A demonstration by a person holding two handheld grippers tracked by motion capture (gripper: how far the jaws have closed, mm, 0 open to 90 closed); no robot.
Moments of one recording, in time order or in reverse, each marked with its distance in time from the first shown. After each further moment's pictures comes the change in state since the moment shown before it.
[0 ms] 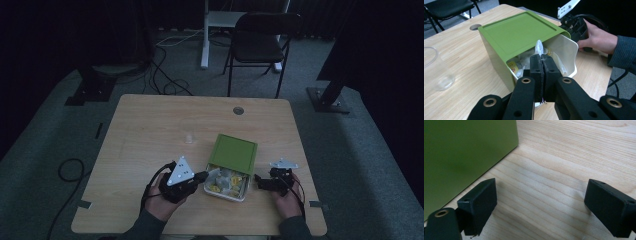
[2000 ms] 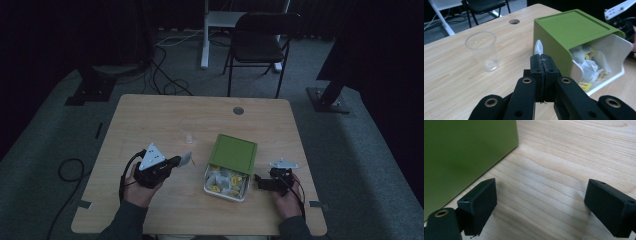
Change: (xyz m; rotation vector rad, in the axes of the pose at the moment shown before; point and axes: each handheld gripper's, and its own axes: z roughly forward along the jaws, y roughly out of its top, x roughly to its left) left arm 0.063 -0.024 -0.025 -0.019 0.172 -0.098; right arm 0.000 0.000 0.000 0.000 0.000 0.000
